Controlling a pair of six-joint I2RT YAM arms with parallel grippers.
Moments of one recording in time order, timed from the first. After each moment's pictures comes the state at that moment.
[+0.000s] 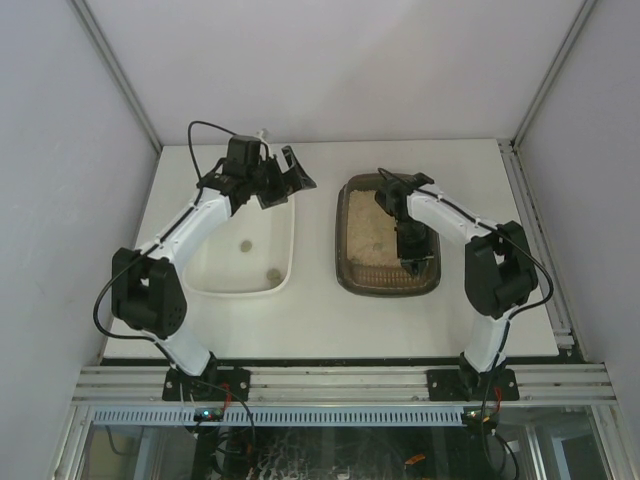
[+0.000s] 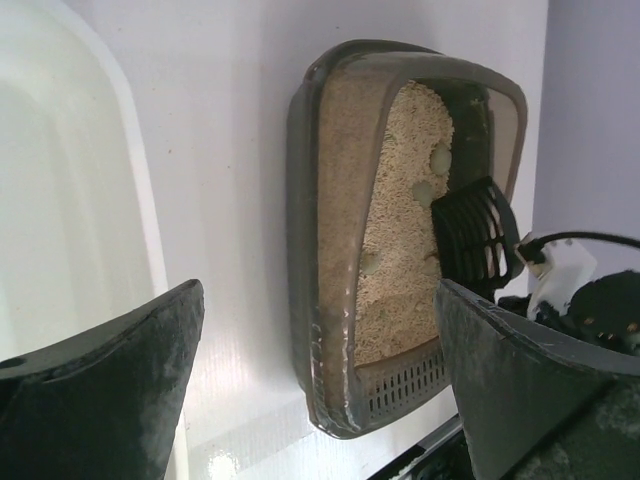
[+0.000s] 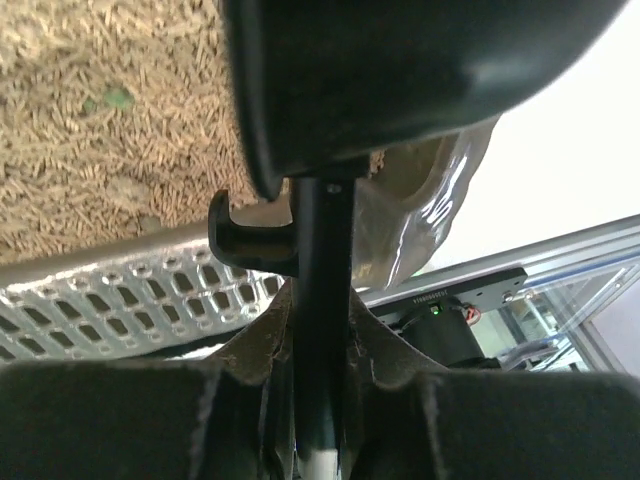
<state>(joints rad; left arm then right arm) -0.34 1.67 1.43 -0.41 0.28 -0.69 0.48 1.83 1.46 -1.40 0.20 0.58</state>
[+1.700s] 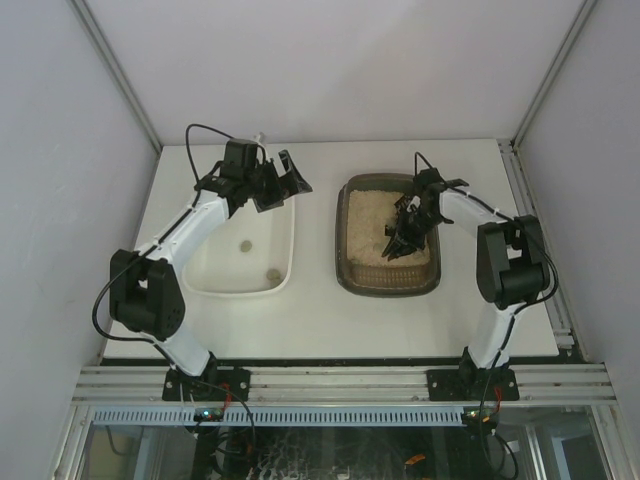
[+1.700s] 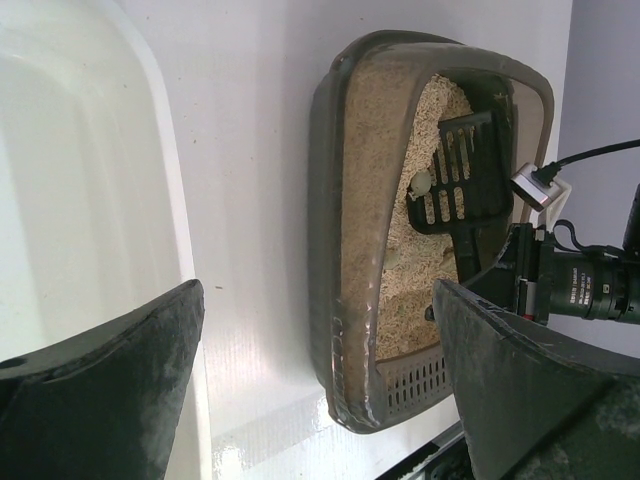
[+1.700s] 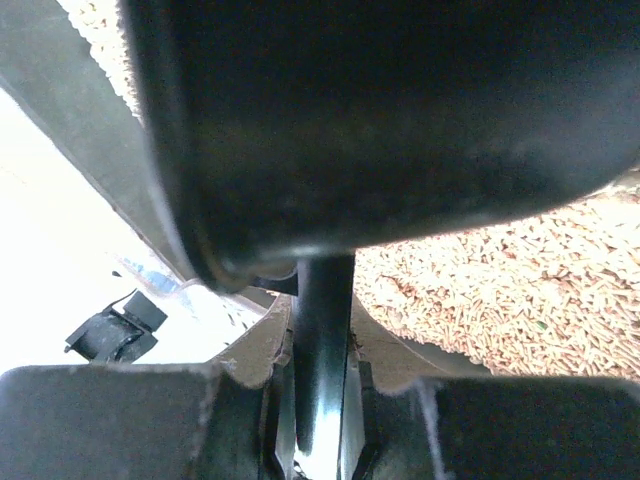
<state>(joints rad) -0.32 1.65 1.38 -0.41 0.27 -0.66 0.22 1.88 1.33 -0.88 -0.52 0.54</state>
